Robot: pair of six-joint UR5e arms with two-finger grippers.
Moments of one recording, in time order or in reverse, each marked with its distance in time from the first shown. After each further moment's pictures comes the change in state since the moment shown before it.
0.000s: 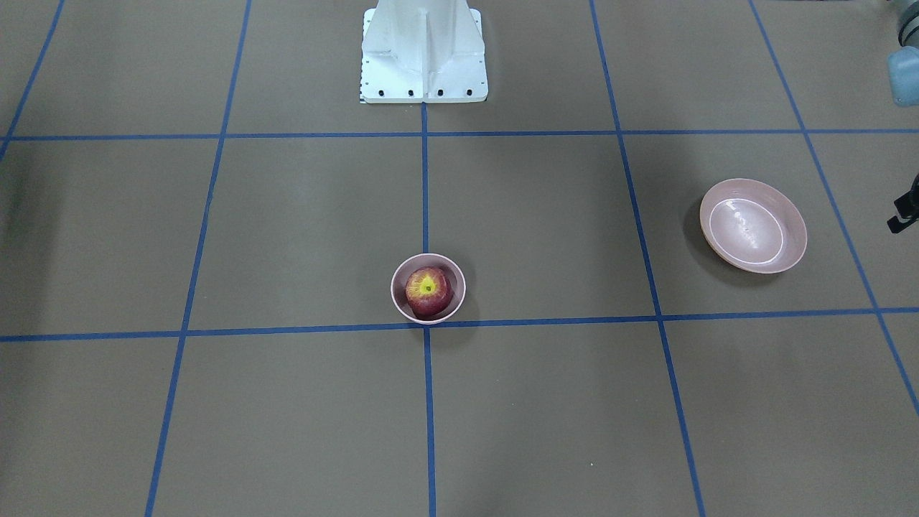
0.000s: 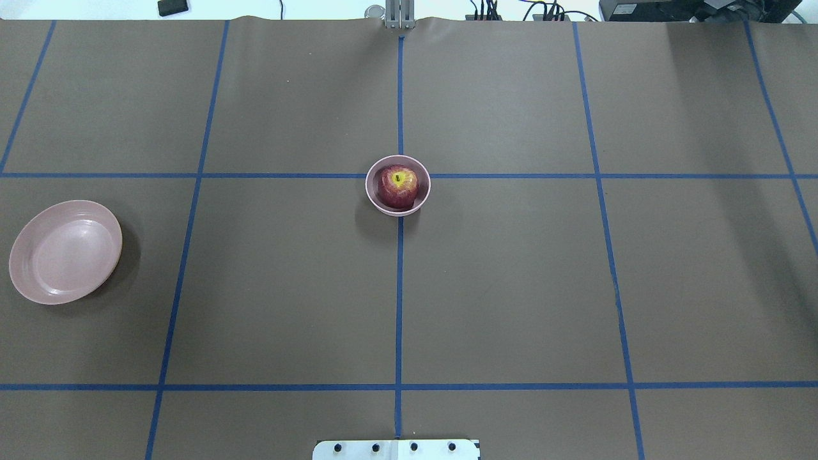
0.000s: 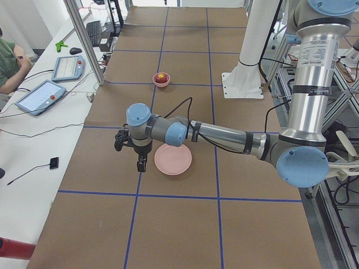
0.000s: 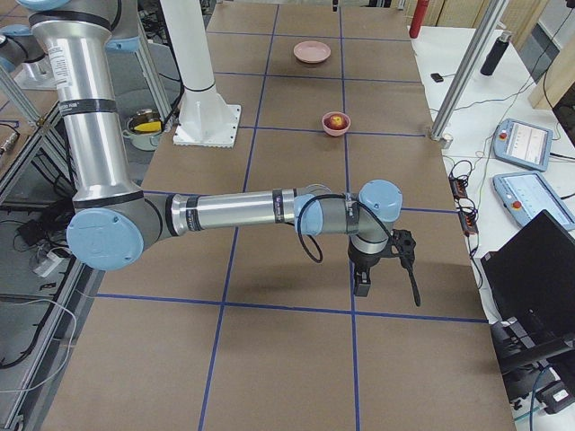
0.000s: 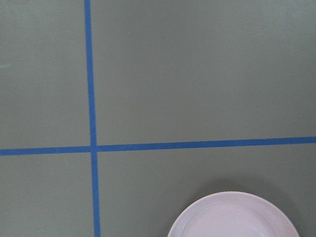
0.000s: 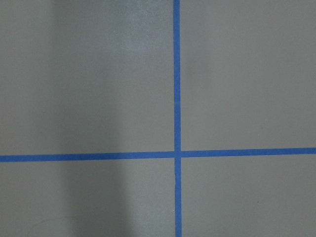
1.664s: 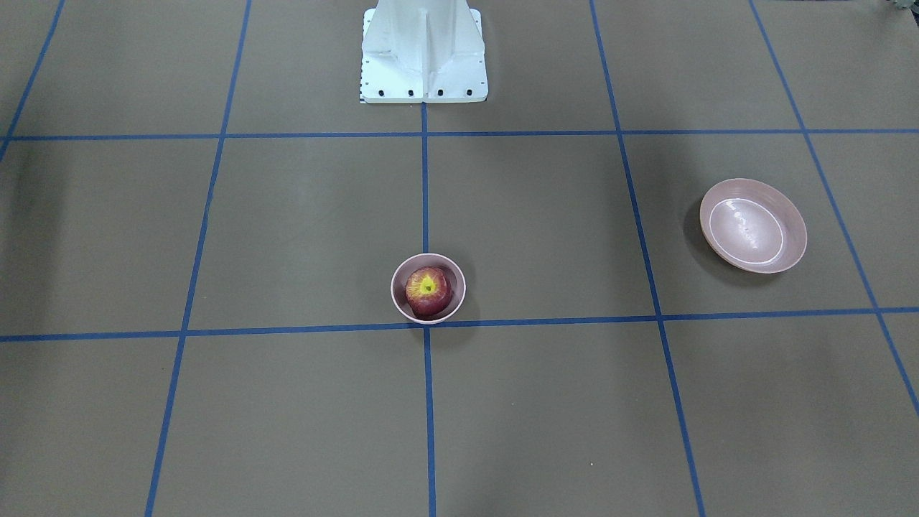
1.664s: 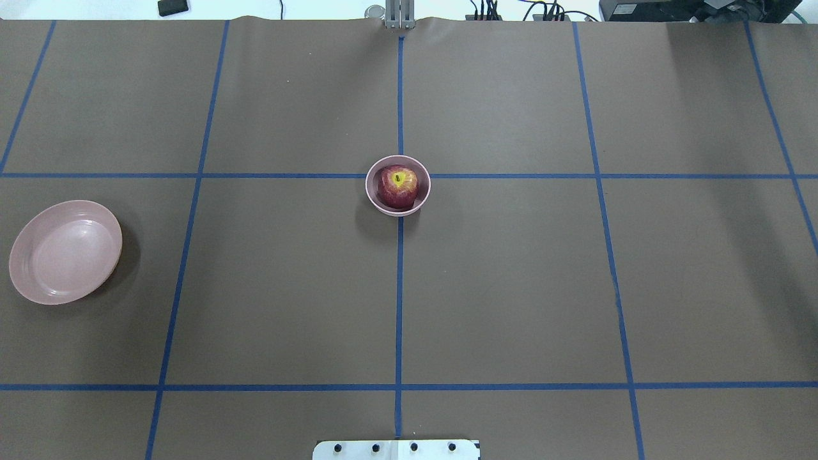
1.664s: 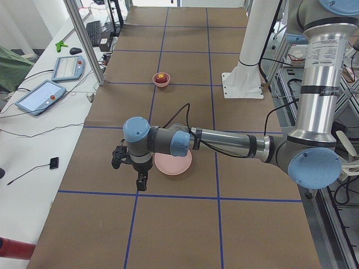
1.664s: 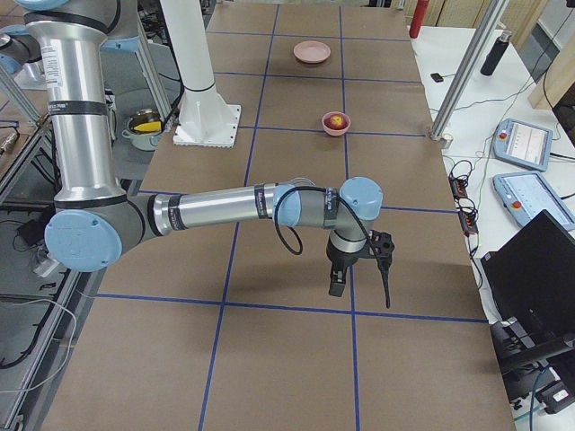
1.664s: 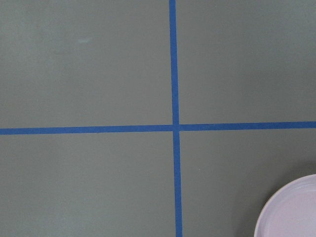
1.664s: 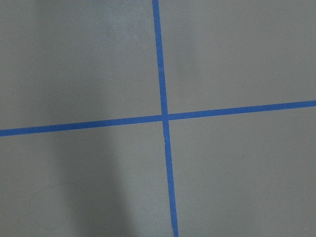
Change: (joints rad) left arm -0.107 0.009 -0.018 0.163 0.031 0.188; right arm 0.007 -0.082 0.116 -0.151 -0.013 -0.011
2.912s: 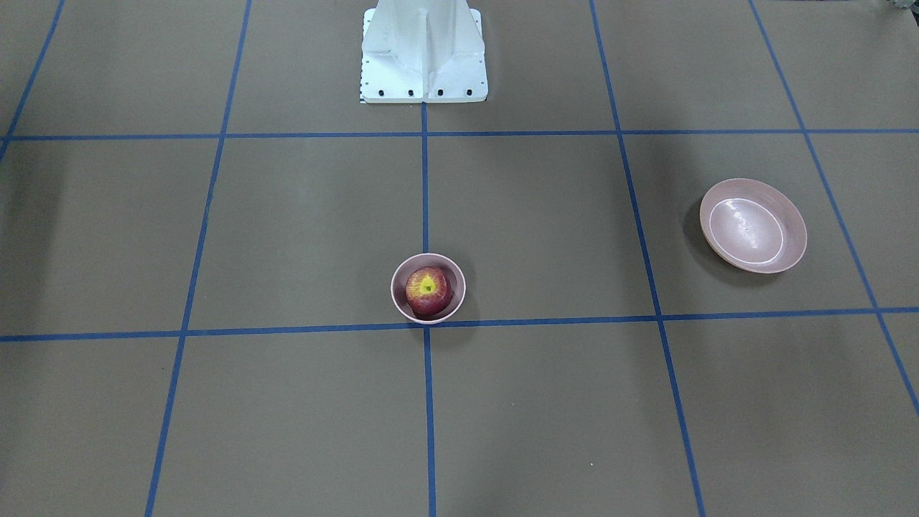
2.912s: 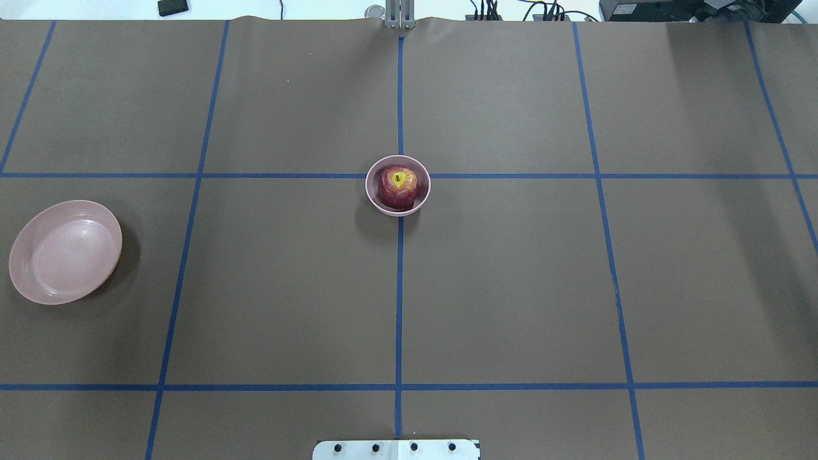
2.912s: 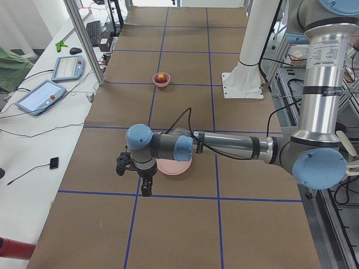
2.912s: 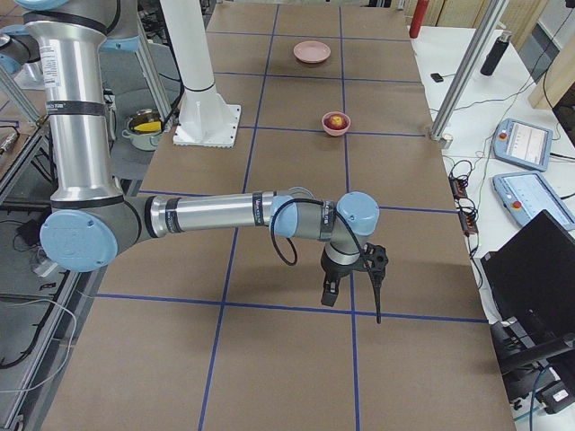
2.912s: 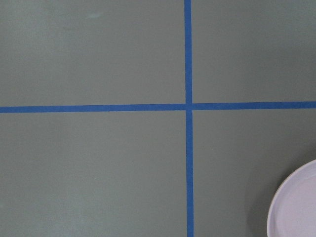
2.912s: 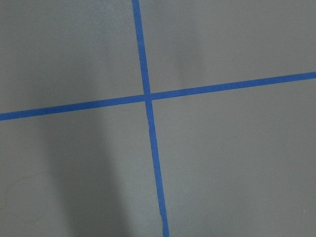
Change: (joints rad) left arm 0.000 0.025 0.019 0.000 -0.012 0.022; right arm 0.000 -0.017 -0.025 0.003 0.012 0.000
